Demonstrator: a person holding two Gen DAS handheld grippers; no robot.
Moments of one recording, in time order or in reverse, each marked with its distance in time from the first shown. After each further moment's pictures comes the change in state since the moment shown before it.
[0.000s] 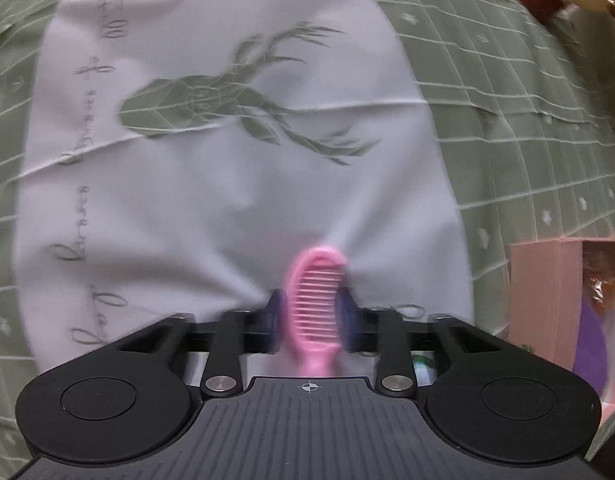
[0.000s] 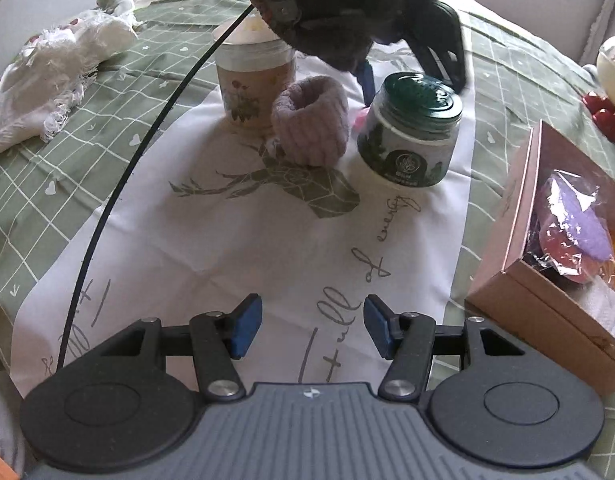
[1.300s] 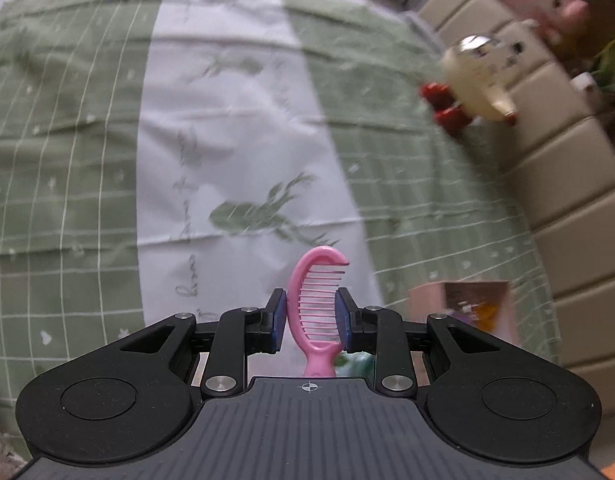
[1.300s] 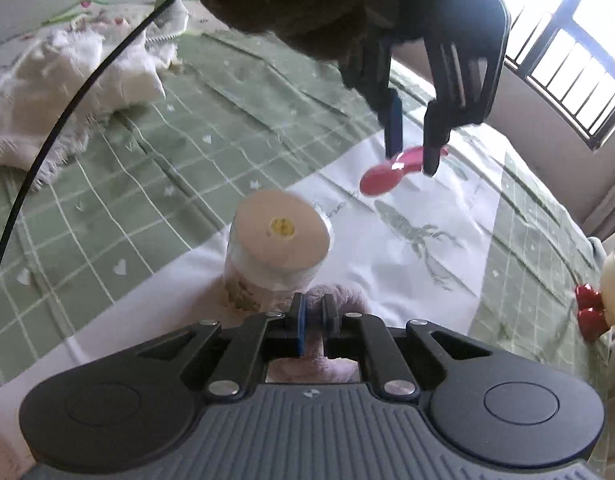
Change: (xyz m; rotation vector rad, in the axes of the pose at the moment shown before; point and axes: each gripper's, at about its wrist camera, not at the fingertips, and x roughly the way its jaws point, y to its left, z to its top) left arm -0.205 0.059 -0.033 -0.001 -0.288 -0.191; right arm -0.005 0.041 0.137 -0.344 -0.168 -0.086
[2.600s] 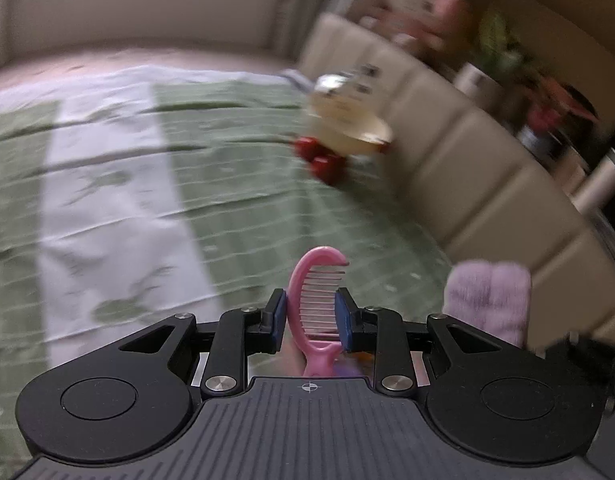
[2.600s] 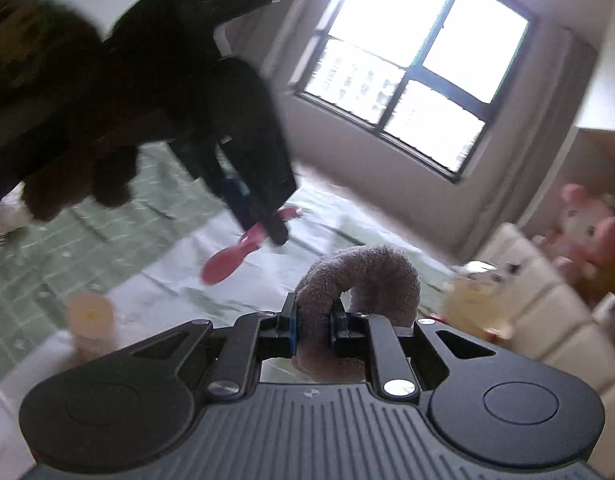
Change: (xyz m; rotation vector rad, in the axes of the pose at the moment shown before) left arm -0.024 -0.199 -0.021 0.276 -0.187 -0.094; right arm -0.169 -0.154 -0.031 0.178 -0.247 -0.367
